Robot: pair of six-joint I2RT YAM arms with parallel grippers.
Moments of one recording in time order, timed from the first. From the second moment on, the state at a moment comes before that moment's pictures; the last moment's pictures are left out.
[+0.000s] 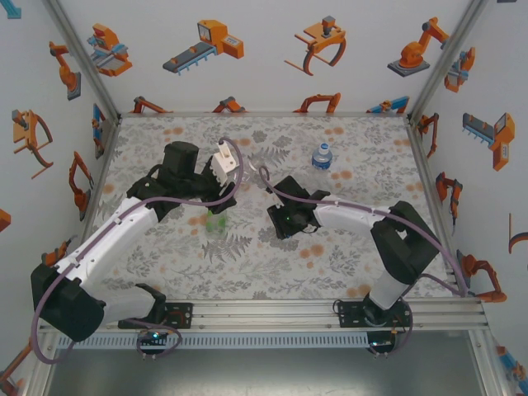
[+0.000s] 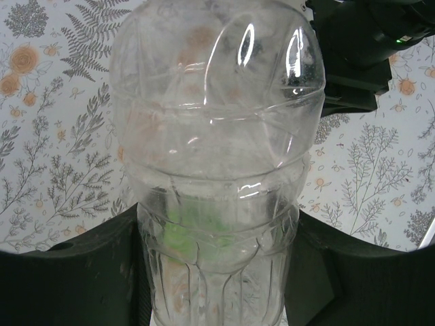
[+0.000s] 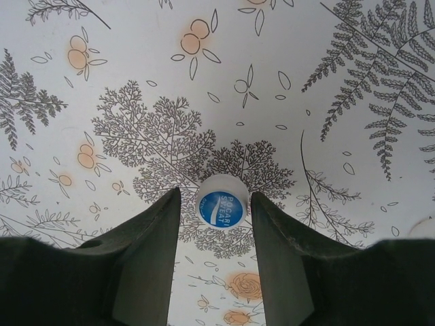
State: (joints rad) left arm -0.56 1.23 1.08 -0.52 0.39 0.41; right arm 0.77 1.67 0.98 -0.41 -0.06 0.22
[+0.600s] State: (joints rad) left arm -0.56 1.23 1.08 -0.52 0.39 0.41; right arm 0.78 1.68 0.98 -0.44 -0.03 0.20
